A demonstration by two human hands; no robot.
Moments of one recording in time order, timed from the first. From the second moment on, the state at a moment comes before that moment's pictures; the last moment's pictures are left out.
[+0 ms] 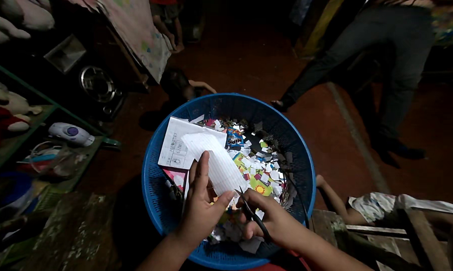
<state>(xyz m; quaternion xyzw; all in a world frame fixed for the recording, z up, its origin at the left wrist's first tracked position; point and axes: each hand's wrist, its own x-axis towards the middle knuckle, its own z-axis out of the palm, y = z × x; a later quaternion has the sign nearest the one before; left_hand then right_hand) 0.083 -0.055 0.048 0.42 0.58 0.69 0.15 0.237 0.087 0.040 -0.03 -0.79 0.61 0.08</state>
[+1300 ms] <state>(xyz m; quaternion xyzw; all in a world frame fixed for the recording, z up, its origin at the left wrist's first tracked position) 0.099 -0.054 0.050 0.44 0.58 0.66 0.21 0.236 0.082 0.043 -0.11 -0.73 0.66 0.12</state>
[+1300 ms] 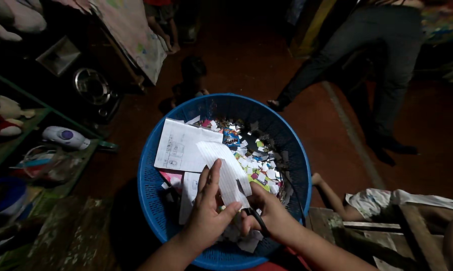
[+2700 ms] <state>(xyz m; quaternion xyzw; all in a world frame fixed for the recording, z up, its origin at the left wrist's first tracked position) 0.108 -0.057 0.045 0.55 0.57 0.57 0.23 0.236 0.082 0.041 -0.13 -0.68 0.68 0.24</state>
